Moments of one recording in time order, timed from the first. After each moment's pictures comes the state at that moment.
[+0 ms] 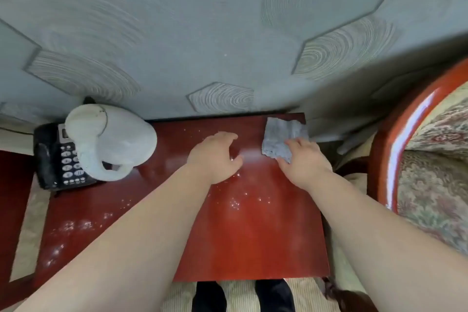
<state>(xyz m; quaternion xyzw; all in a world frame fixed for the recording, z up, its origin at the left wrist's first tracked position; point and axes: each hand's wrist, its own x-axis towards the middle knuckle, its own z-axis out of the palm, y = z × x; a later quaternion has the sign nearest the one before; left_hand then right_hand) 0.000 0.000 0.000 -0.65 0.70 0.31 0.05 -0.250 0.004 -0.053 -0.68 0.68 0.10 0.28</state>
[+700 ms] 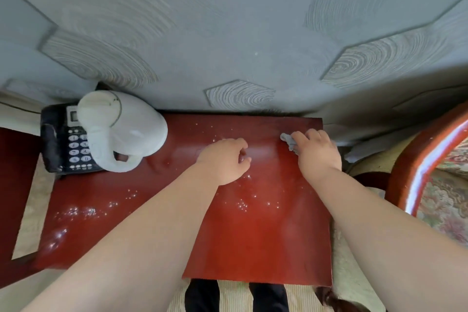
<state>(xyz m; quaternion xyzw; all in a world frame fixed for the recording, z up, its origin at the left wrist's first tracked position) 0.020 -0.006 -0.024 -0.64 0.68 0.34 0.10 -0.233 -0.028 -0.060 -0.75 0.64 0.06 0.13</state>
